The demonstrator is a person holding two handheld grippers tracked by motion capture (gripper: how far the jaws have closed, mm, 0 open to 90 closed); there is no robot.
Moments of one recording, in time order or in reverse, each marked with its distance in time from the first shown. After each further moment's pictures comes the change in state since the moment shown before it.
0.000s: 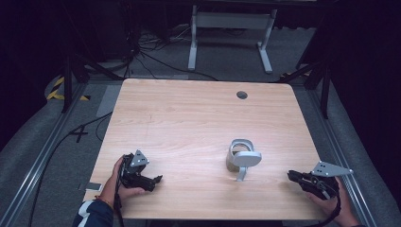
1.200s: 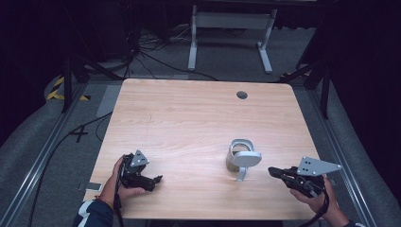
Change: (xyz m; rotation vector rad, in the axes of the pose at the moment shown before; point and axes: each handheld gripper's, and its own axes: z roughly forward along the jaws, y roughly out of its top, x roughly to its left) left arm 0.000 0.000 0.000 0.000 0.000 0.001; right arm 0.056 0.071 0.002 -0.115 0.150 -0.163
